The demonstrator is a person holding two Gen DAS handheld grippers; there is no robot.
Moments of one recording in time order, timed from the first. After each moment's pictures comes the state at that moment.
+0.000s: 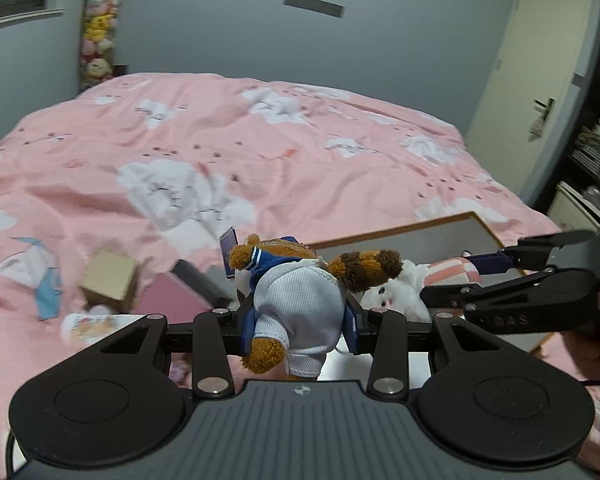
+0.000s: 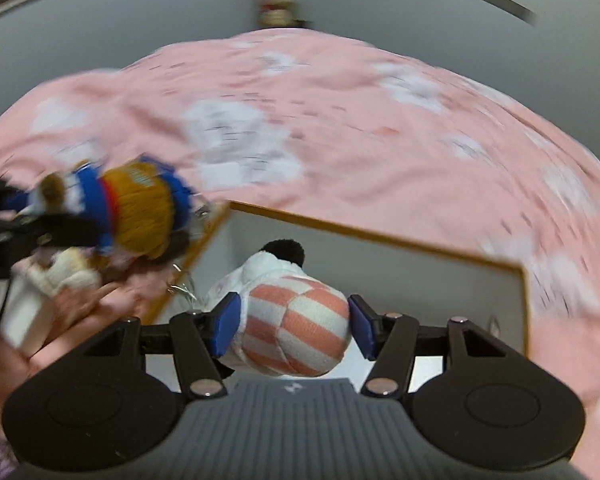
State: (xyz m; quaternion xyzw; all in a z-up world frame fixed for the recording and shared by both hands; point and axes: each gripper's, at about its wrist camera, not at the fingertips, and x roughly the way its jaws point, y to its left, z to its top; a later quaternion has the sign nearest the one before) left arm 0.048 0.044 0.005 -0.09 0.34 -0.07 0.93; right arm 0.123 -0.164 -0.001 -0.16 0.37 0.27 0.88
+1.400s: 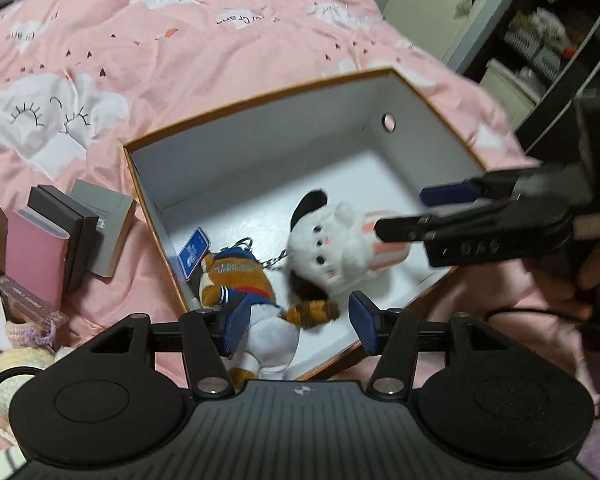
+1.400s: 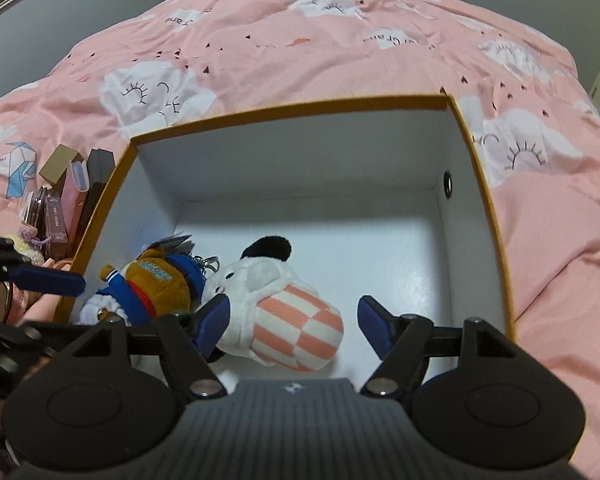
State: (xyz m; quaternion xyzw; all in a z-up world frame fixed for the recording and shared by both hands) left arm 0.087 -0.008 -0.044 -0.06 0.49 -0.21 0.84; right arm 0.138 -0.211 -0.041 -0.10 0.46 0.21 0.86
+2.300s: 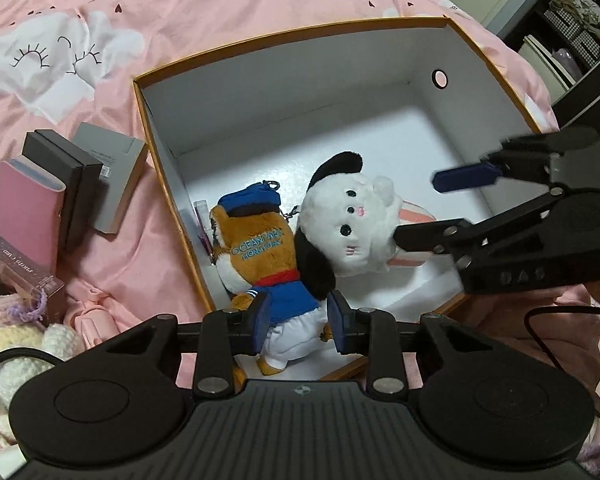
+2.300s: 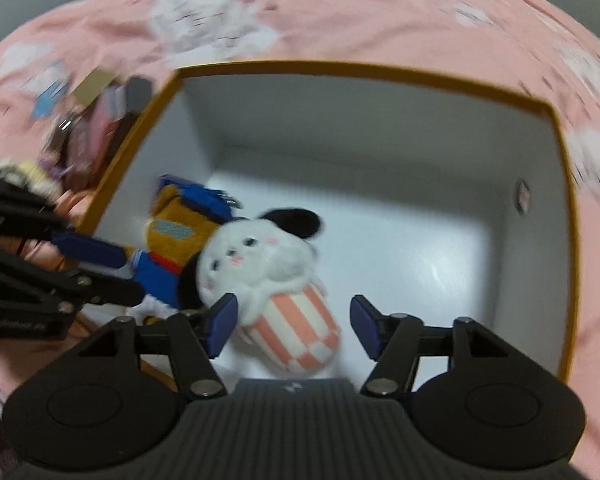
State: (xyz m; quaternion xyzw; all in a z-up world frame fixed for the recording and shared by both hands) left arm 0.106 -0.014 -0.080 -0.05 0.56 -0.17 0.81; right arm 0.149 -0.174 -0.058 -0.21 0.51 0.30 0.78
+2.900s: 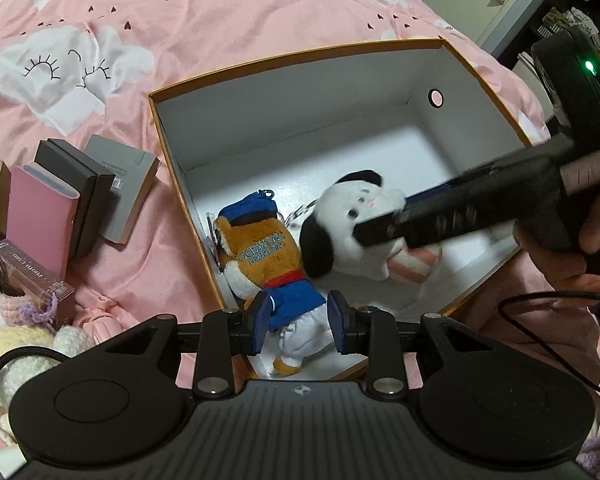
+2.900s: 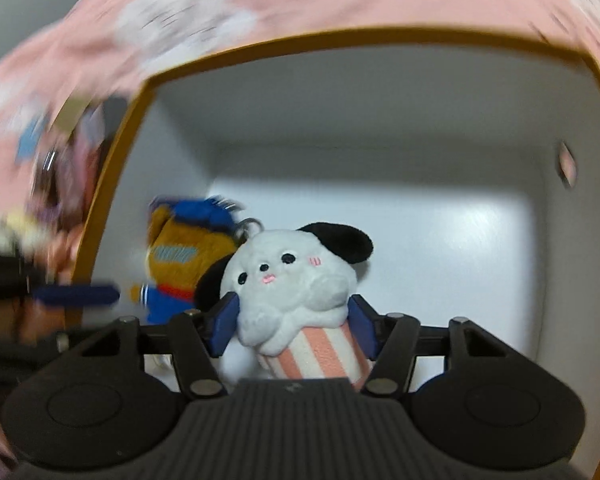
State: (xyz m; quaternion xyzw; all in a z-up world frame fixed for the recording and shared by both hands) left arm 0.102 -0.009 -0.075 -0.06 0.53 -0.18 0.82; right arm 0.188 -0.190 -0.077 -0.05 0.59 0.23 0.77
